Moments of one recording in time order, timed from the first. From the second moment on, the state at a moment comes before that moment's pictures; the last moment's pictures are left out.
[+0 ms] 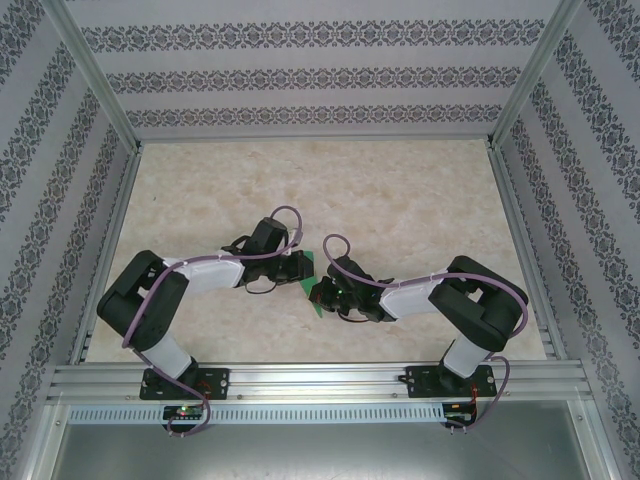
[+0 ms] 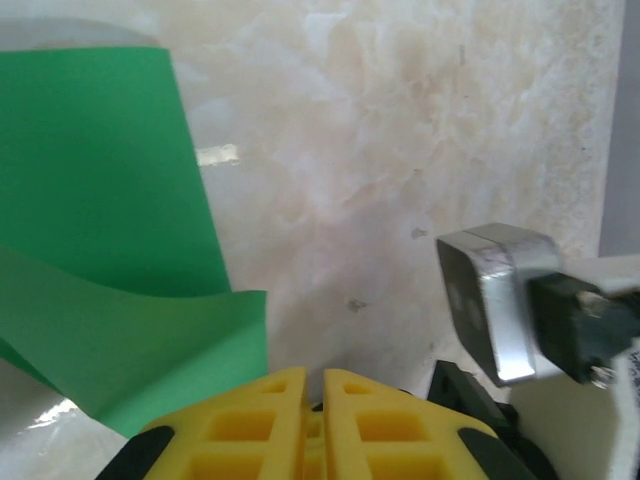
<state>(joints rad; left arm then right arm) -0.61 1.64 0.77 0.00 0.51 -0.80 0.90 1.67 0.56 0.31 -0.20 1.19</state>
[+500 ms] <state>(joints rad) -0.60 1.64 0.76 0.00 0.41 -0.80 0.89 1.68 0.58 0.30 -0.22 1.18</state>
